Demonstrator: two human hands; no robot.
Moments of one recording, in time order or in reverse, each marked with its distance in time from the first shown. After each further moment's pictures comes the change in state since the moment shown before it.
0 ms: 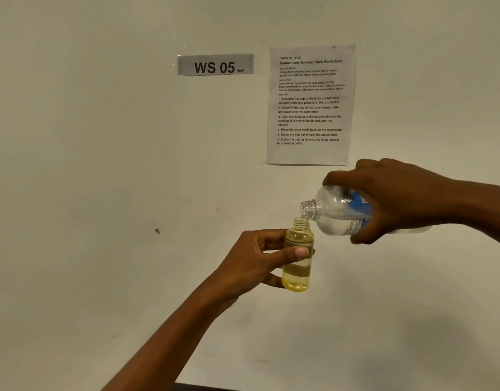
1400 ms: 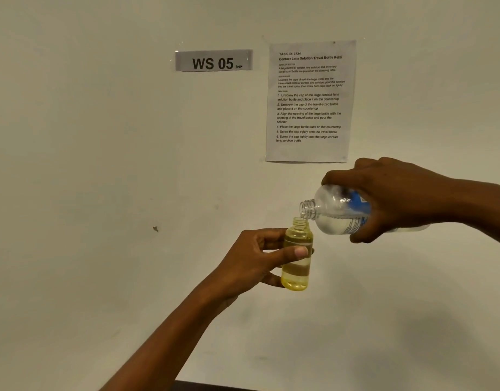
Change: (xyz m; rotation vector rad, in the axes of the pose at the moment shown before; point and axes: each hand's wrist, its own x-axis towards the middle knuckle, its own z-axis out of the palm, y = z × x) left_hand 0.003 -0.006 0.000 0.006 0.003 -0.014; right_hand 0.004 0.003 0.004 0.008 -0.024 -0.006
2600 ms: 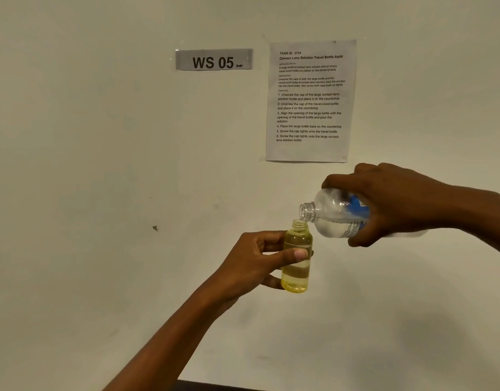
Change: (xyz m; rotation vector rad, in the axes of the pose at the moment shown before) left_hand 0.000 -0.005 0.000 -0.016 0.009 -0.004; right_hand 0.003 0.003 0.011 0.033 0.022 -0.009
